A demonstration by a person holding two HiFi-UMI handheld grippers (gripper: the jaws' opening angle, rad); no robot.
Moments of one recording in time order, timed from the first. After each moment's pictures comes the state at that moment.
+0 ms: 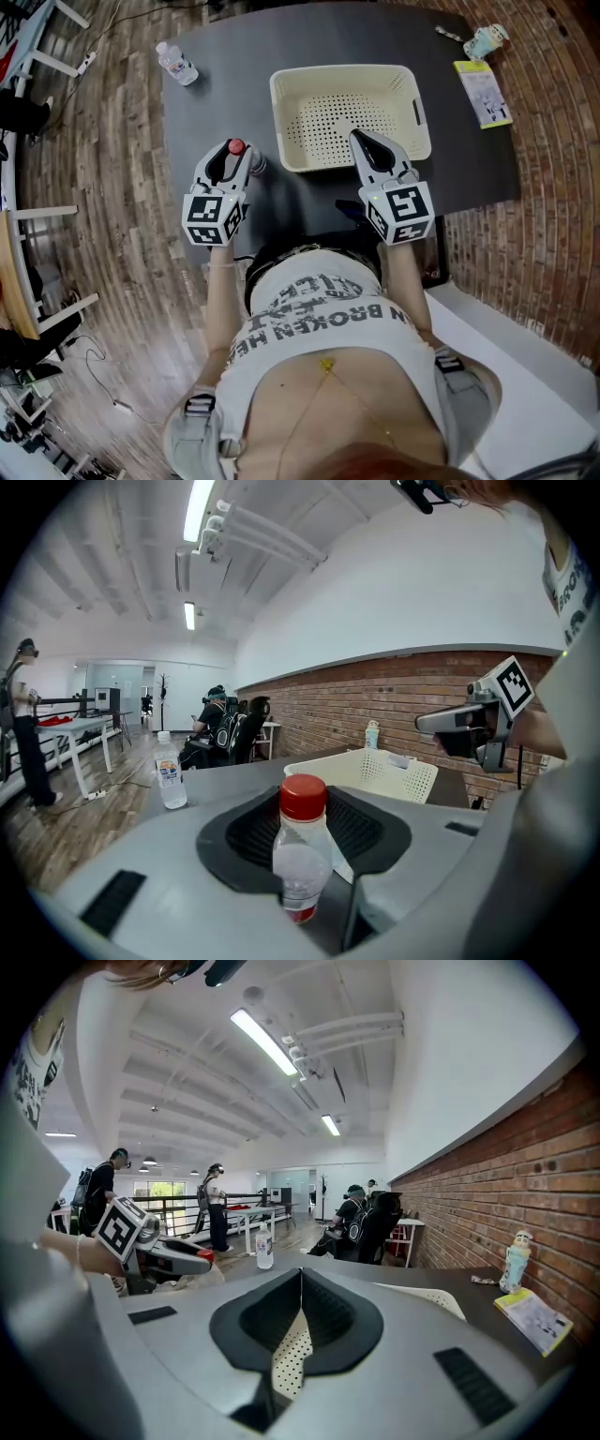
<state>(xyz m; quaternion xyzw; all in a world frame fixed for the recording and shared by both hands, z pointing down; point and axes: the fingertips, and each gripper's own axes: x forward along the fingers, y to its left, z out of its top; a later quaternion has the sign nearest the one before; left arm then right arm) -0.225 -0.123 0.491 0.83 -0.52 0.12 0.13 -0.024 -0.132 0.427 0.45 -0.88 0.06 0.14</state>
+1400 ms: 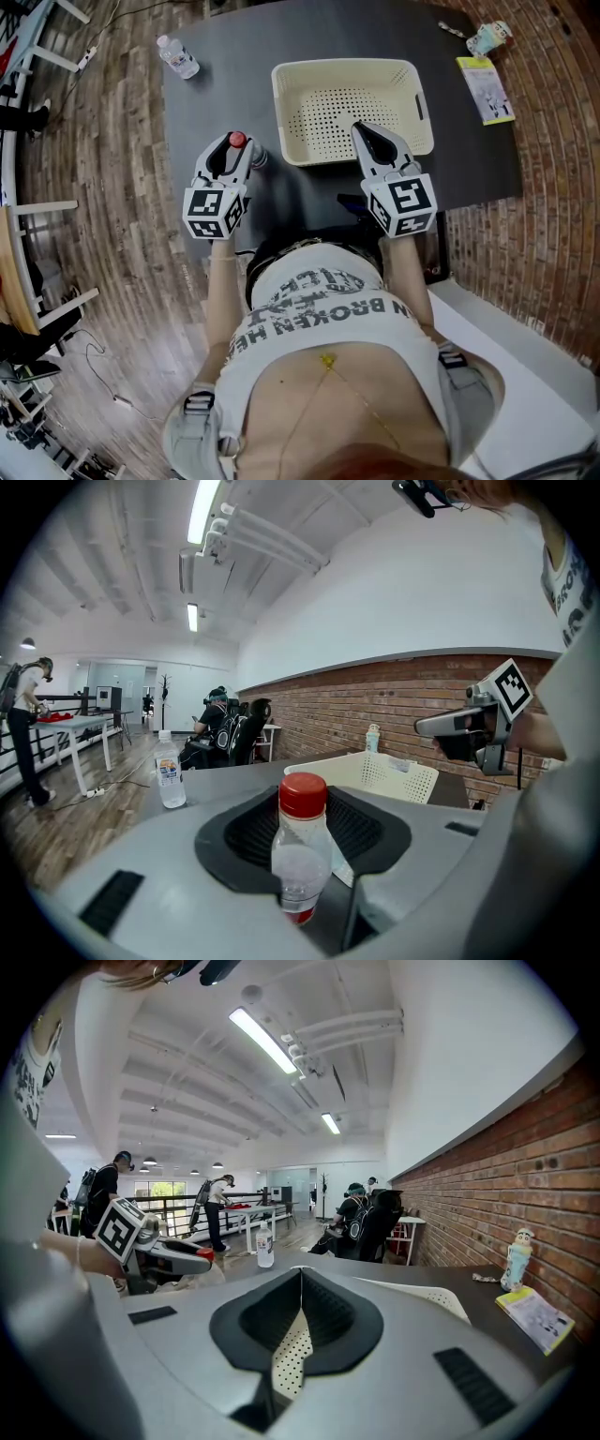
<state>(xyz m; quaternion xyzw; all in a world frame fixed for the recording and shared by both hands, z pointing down) -0.226 -0.123 0.491 0.83 -0.52 0.11 0.13 -0.025 -0.134 0.428 0.45 -0.88 0.06 0.15</state>
